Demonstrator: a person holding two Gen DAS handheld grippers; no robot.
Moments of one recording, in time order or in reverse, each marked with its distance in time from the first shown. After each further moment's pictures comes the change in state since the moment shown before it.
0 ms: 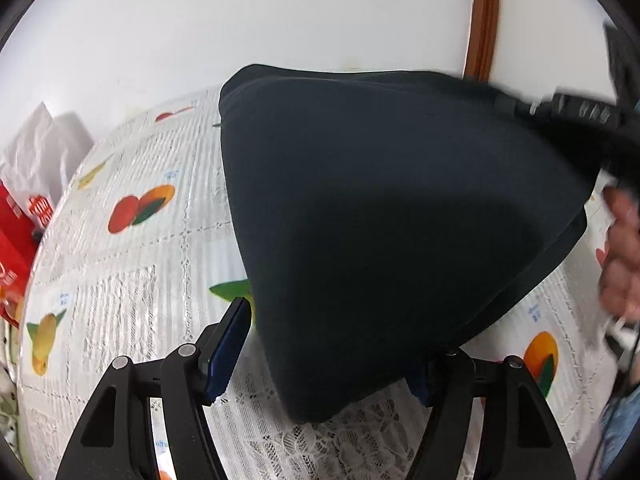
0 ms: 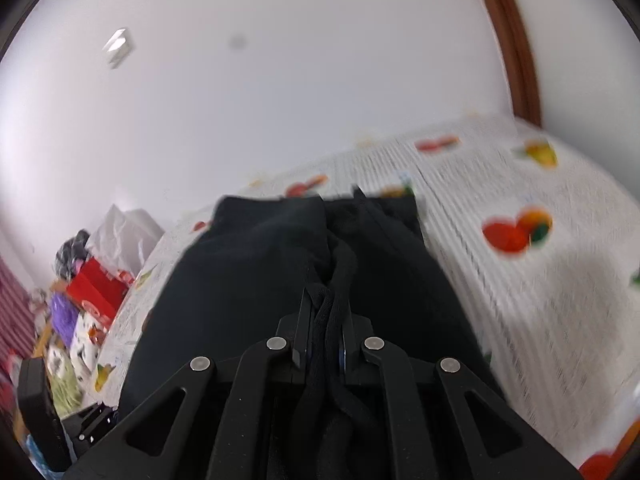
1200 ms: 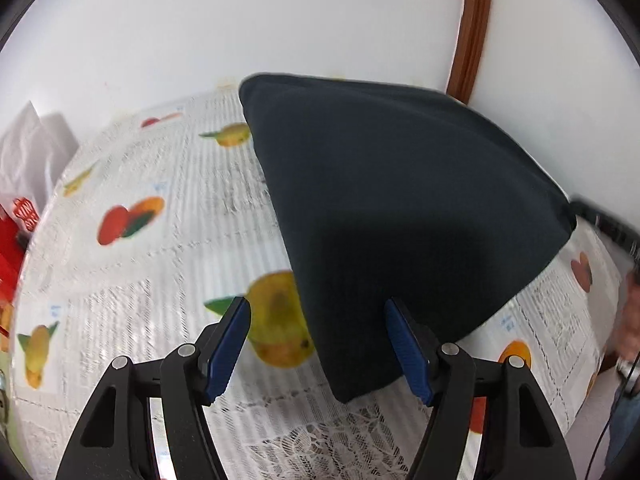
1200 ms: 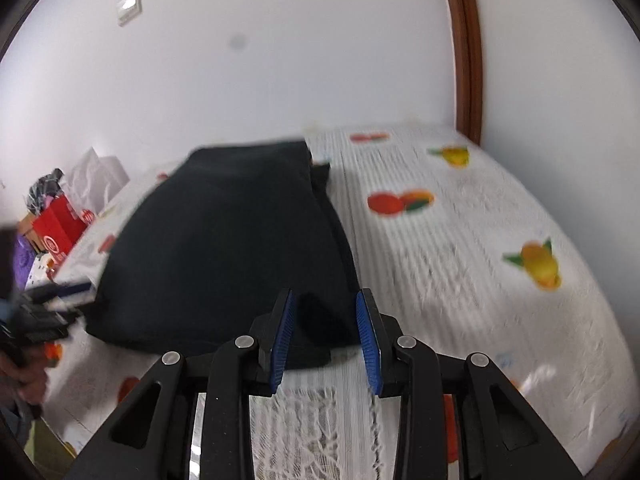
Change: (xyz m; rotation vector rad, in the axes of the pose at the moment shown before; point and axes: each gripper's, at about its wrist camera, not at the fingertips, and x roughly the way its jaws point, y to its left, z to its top) left arm -0.006 0.008 0.009 -0.013 -0.012 -0.105; right arm -0.078 -0.046 -0.033 -0.145 0.106 -0.201
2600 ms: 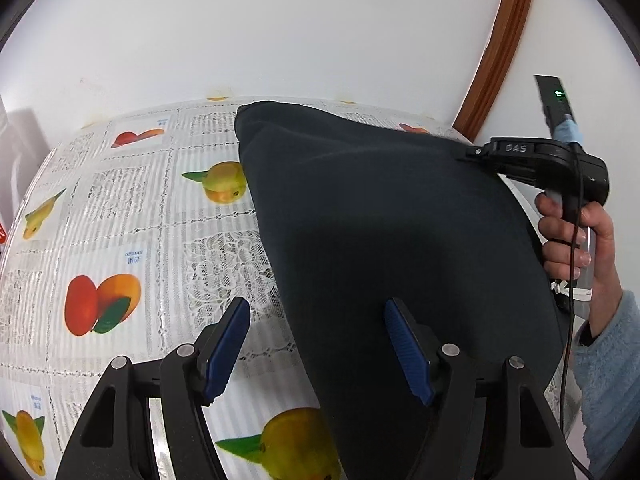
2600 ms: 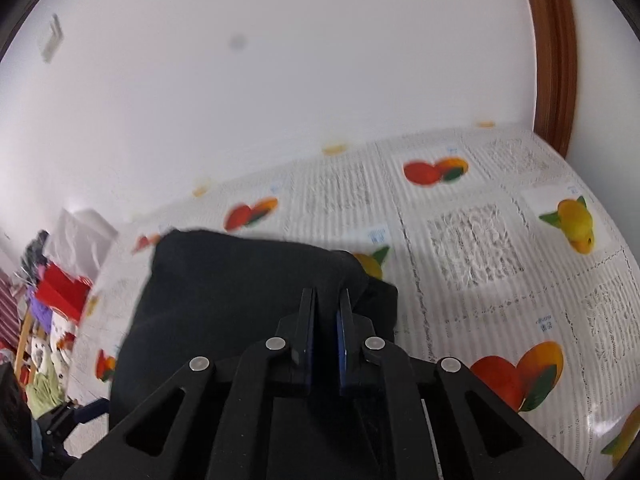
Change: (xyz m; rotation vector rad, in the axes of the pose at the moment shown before) left arm 0.032 0.033 0.072 -0.085 -0.010 -0.104; right arm 0.195 0.012 0.153 0.129 0.200 0.078
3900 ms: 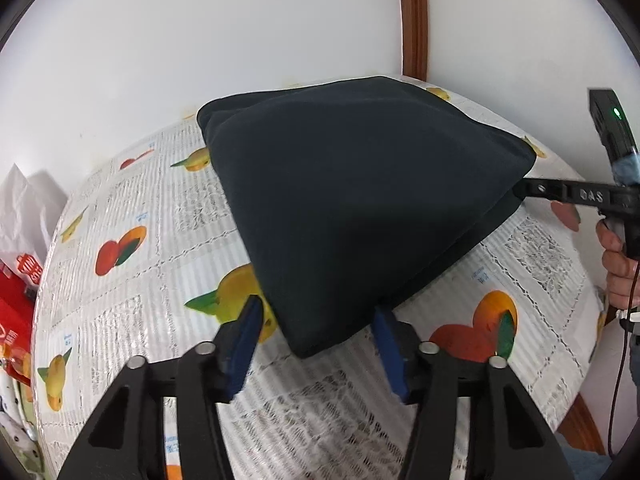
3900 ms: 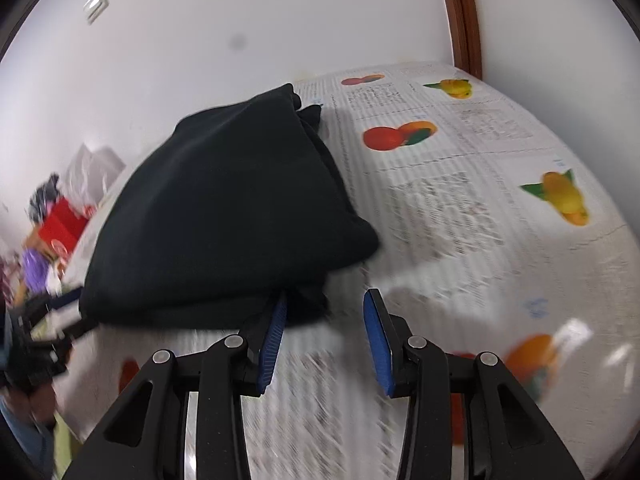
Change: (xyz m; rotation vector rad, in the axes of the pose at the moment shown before) left arm -0.055 -0.076 -0.108 0.292 -0.022 0.138; right arm -0.115 -0.043 -0.207 0.033 -0.032 0.000
